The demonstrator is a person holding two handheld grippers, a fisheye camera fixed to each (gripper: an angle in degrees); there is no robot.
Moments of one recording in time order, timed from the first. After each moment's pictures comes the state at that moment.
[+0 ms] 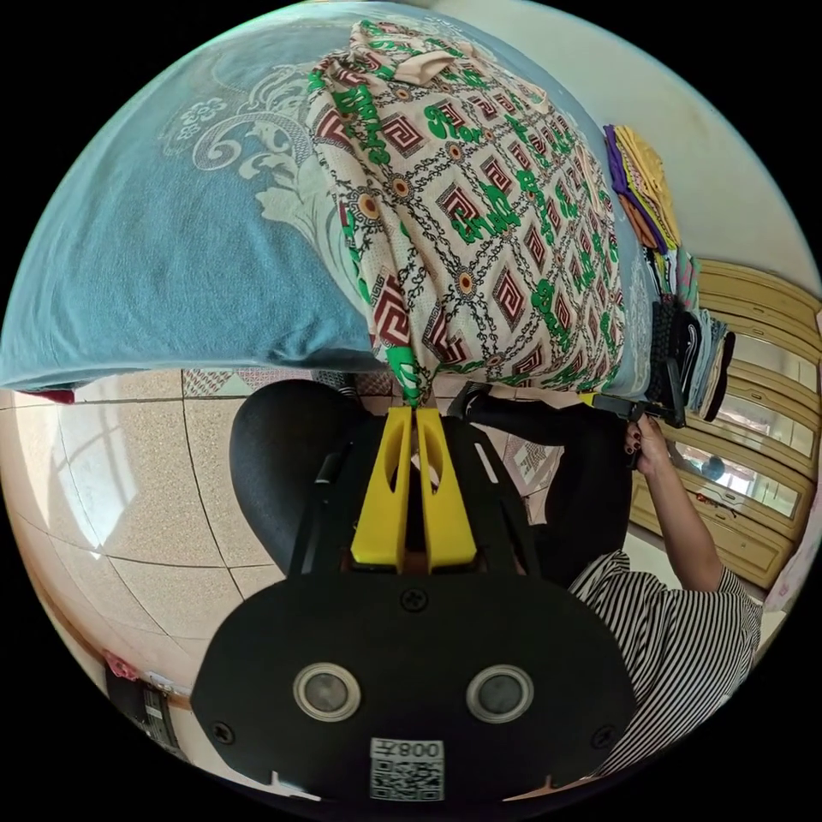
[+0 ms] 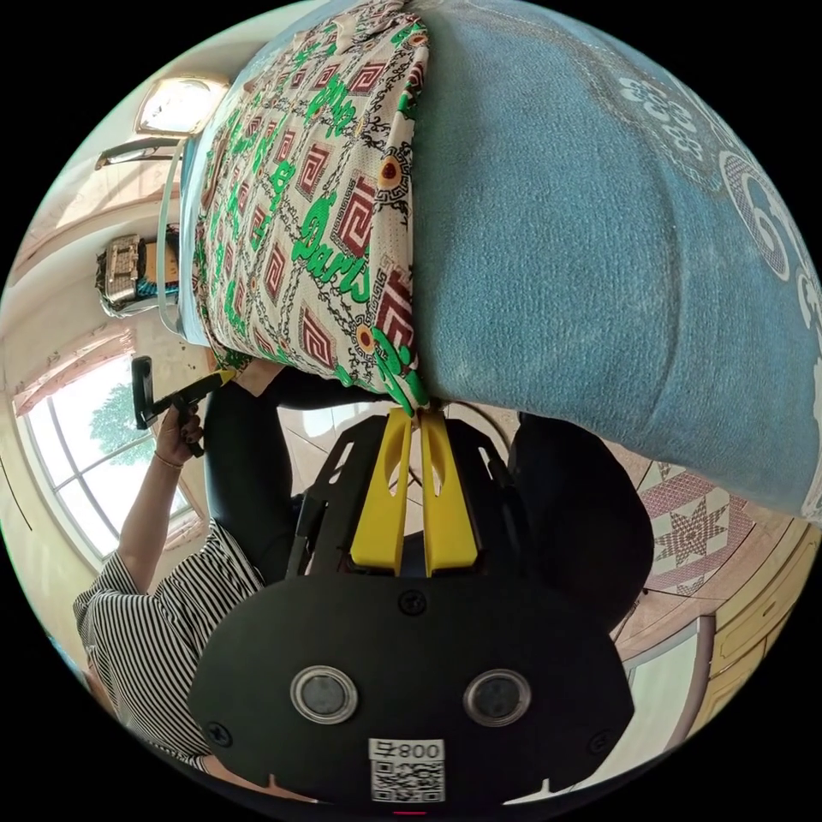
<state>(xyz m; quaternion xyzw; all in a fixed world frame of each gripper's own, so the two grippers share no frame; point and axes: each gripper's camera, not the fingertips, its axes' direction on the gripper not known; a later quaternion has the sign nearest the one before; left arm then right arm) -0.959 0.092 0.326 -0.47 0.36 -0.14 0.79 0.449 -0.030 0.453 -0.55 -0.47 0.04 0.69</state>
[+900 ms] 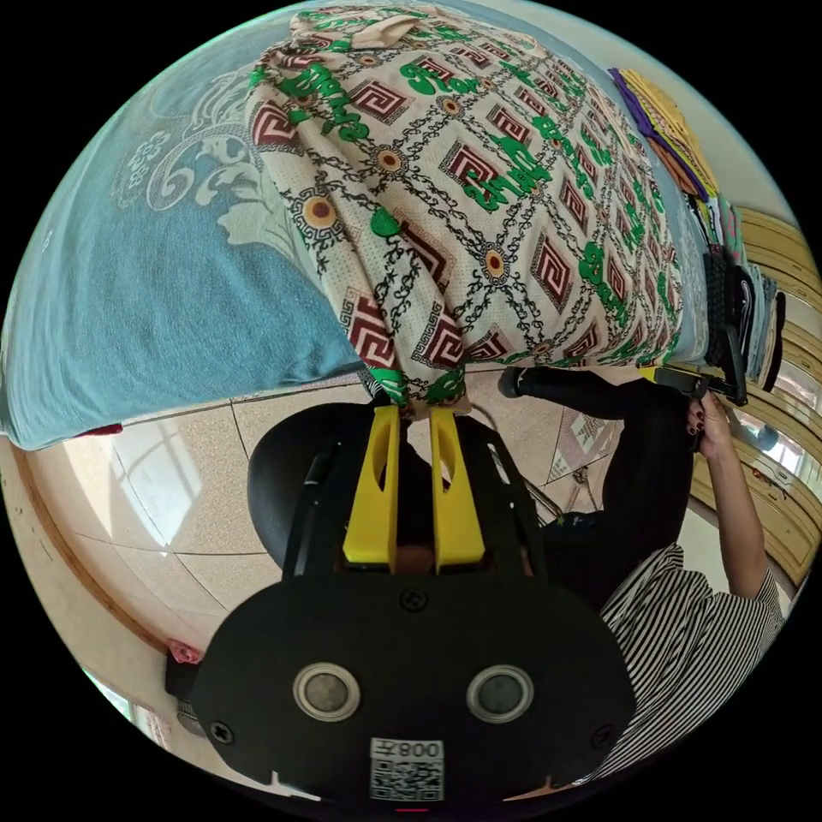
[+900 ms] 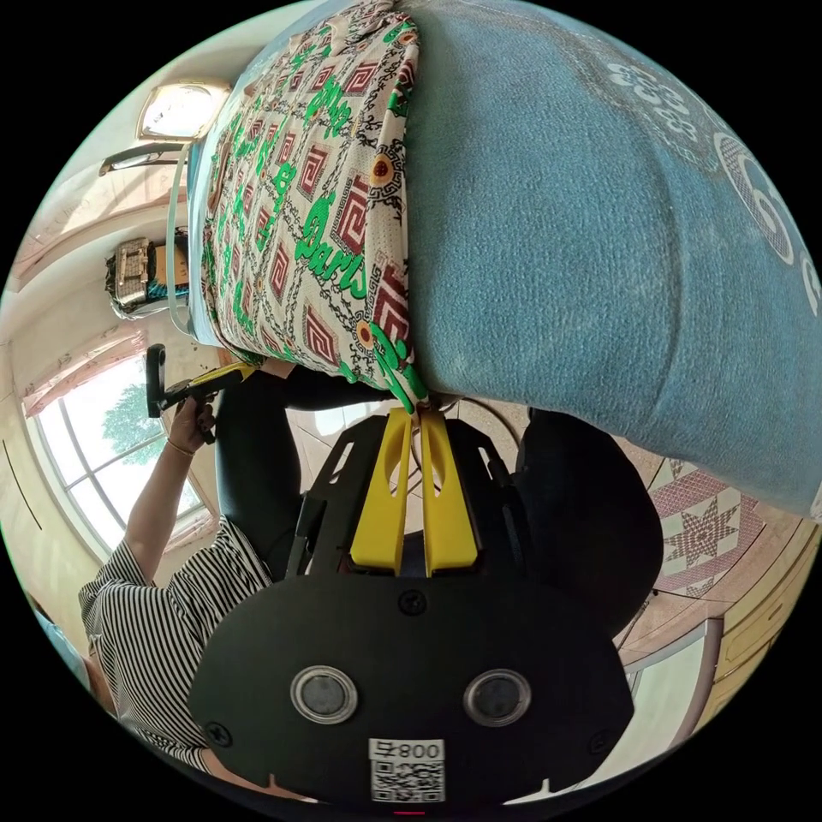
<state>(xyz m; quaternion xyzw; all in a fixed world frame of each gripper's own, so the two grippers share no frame) -0.915 0.086 0.339 -0.53 0.29 -0.02 0.80 0.455 -0.024 0.450 -0.55 -0.49 0.05 0.68</state>
